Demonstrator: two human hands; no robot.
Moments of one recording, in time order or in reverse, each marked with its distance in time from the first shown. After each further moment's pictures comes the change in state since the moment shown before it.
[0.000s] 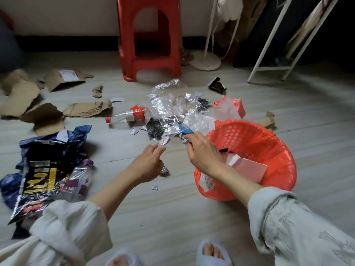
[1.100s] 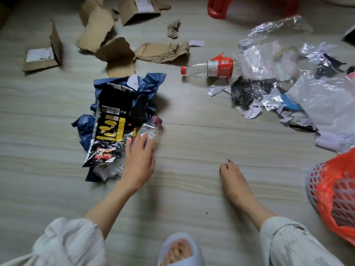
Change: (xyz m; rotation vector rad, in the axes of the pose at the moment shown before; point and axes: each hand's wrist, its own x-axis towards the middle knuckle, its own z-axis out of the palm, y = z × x) left_hand -0.095 -0.227 0.103 0.106 0.291 -0.479; right_hand 0.008 -0.010 0.272 -0.223 -0.508 -0.029
